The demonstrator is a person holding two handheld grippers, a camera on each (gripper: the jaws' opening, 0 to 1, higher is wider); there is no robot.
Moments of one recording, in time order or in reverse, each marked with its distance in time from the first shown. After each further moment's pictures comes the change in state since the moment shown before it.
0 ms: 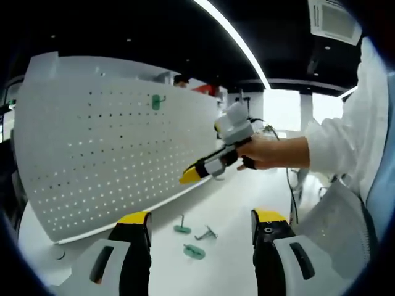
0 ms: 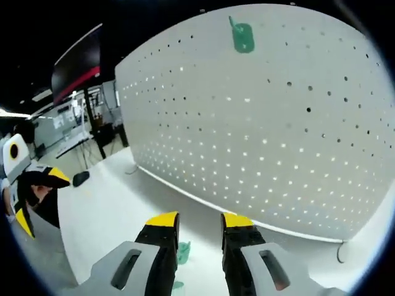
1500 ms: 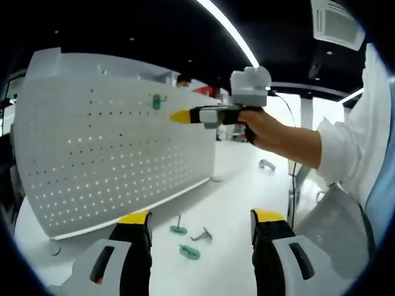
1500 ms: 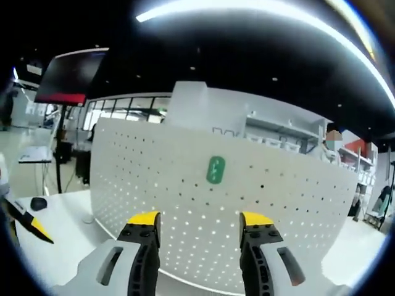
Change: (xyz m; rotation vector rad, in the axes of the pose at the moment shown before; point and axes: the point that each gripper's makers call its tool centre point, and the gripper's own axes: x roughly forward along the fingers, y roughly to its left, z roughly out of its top) left arm 0.001 -0.001 0.000 -0.036 -0.008 -0.012; right arm -0.072 -0.015 0.136 -0.217 -0.429 -0.385
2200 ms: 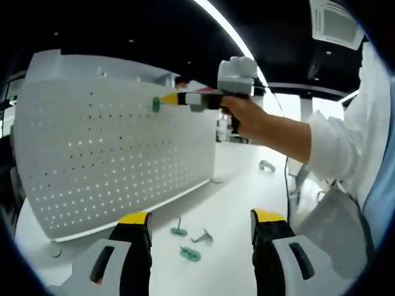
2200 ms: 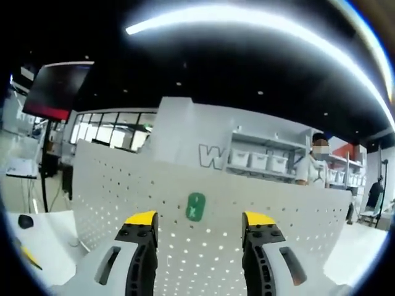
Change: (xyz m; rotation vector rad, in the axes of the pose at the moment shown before) left arm 0.000 -0.002 0.004 0.011 -0.006 0.000; right arm 0.018 -0.028 0.043 0.019 -0.115 -0.109
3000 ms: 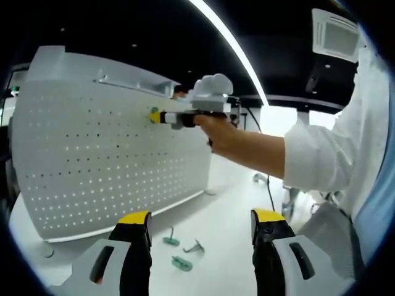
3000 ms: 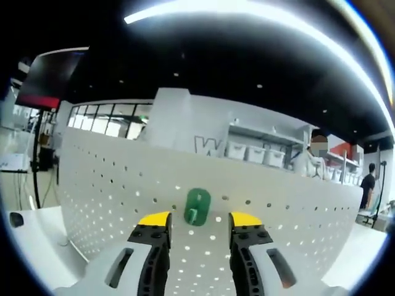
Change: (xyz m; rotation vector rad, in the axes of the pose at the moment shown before) left arm -0.003 -0.009 0.017 -0.048 -0.073 -0.035; right arm 0.044 0.001 -0.016 -0.004 0.050 -0.042
